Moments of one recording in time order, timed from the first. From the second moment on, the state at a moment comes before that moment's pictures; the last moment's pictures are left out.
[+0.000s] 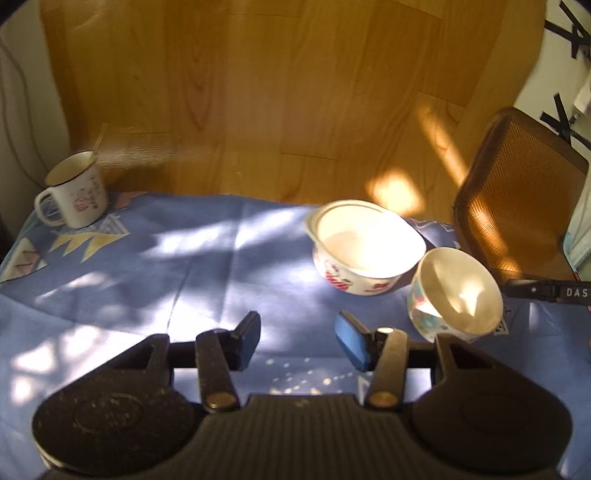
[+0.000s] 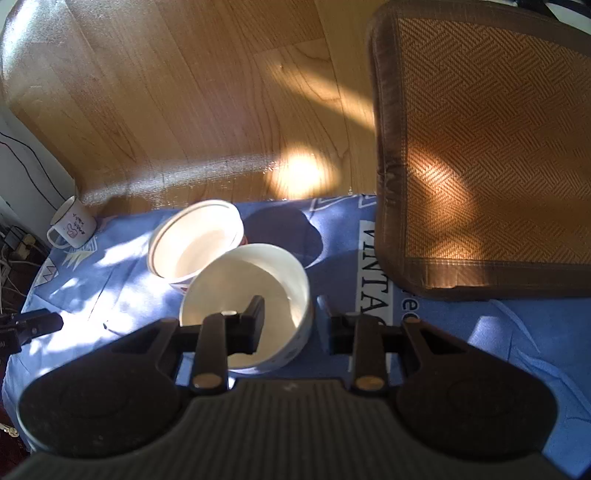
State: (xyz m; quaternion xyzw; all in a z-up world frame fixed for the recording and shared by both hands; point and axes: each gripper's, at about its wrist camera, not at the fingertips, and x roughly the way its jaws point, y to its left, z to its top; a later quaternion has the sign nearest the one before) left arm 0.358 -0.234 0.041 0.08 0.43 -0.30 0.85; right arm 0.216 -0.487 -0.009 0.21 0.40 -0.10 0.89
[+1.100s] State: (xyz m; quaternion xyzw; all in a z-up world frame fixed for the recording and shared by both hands) left arm 0.243 -0.210 0.095 0.12 0.42 -0.30 0.85; right arm 0.160 -0.365 0.062 0.09 0.38 0.02 0.92
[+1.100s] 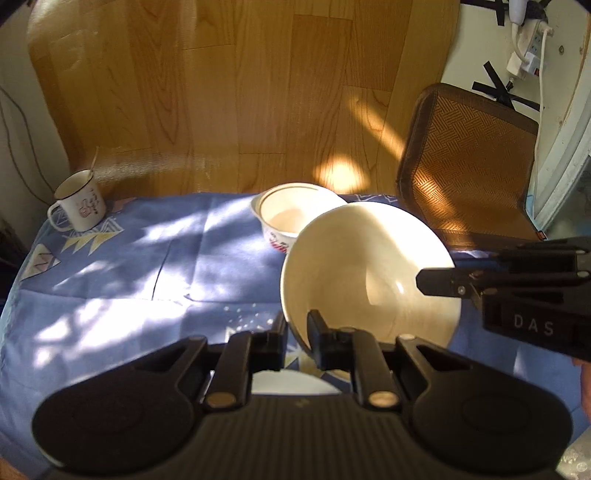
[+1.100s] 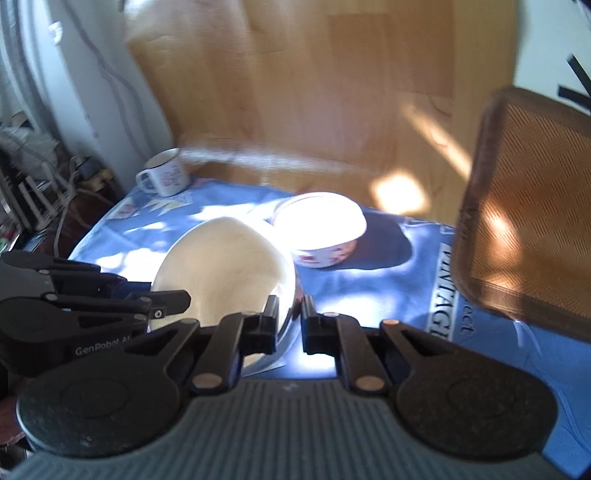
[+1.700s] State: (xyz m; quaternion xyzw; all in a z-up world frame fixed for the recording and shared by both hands) left arm 0.193 -0.122 0.044 0.09 0.46 -0.25 0.85; right arm 0.127 -0.271 0.029 0.03 0.43 0.06 0.90
